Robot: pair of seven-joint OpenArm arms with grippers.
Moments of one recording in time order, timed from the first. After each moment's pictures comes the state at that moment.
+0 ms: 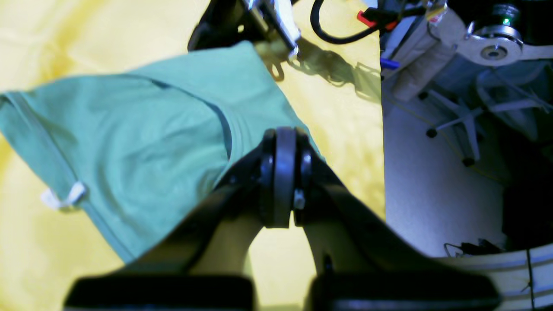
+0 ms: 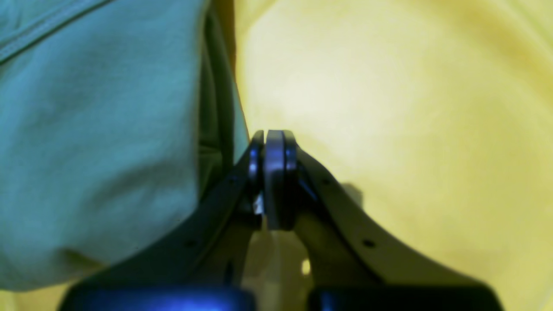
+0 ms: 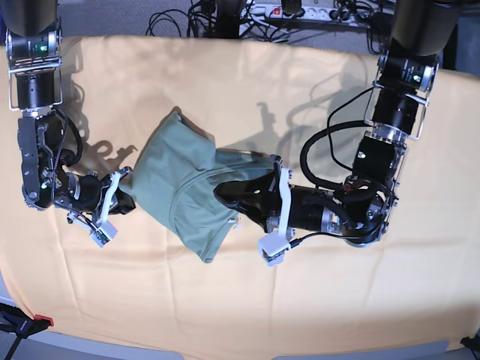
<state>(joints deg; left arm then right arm) -28.9 -19.4 22.7 83.9 -79.2 -43.9 72.2 18.9 27.1 -6.4 72.2 32.0 41.8 -46.6</state>
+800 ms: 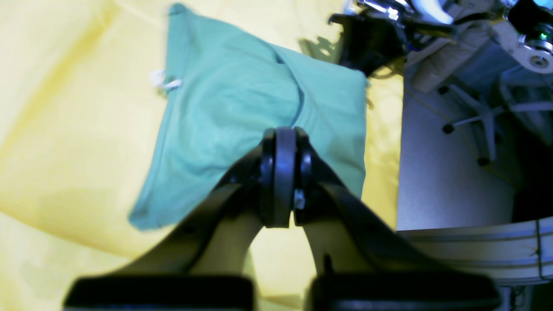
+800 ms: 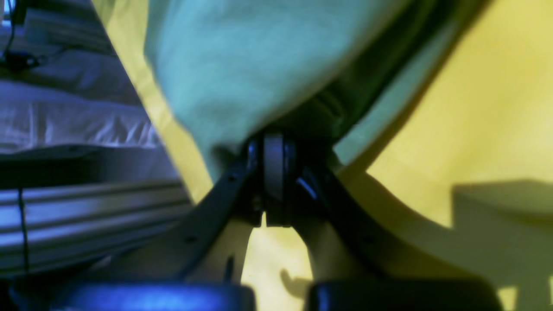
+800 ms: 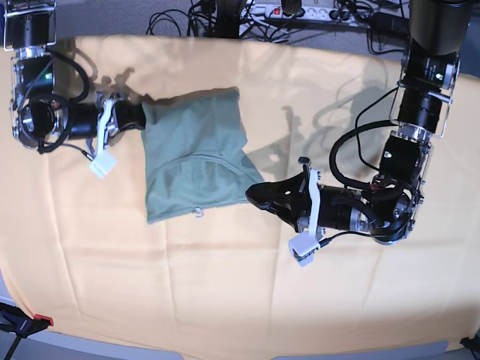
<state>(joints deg) -28.9 -25.6 22.7 83.9 -80.9 -43.9 72.0 -3.2 29.7 2.7 89.4 78.0 41.6 -81.1</state>
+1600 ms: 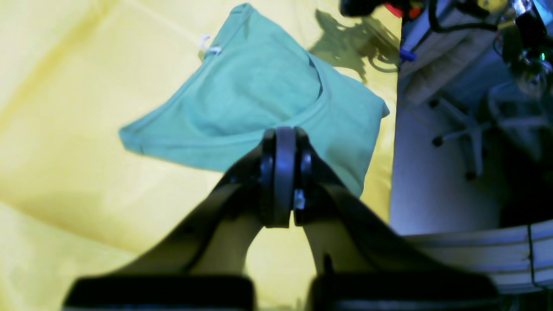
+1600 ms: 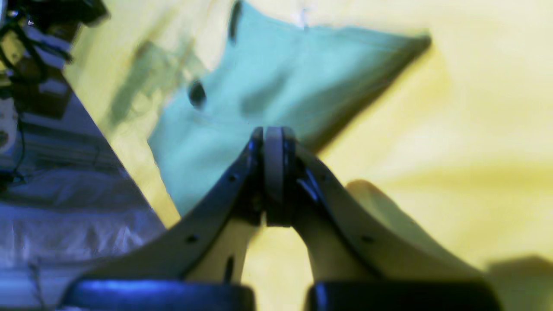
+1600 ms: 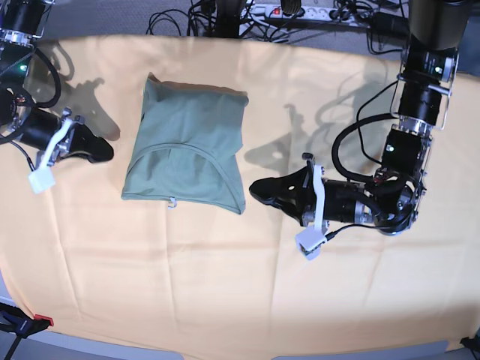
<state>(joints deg) -24.8 -25.6 18.3 84.3 -82.0 -43.9 72.4 -6.8 26.3 26.2 94.6 77.8 41.6 -80.2</state>
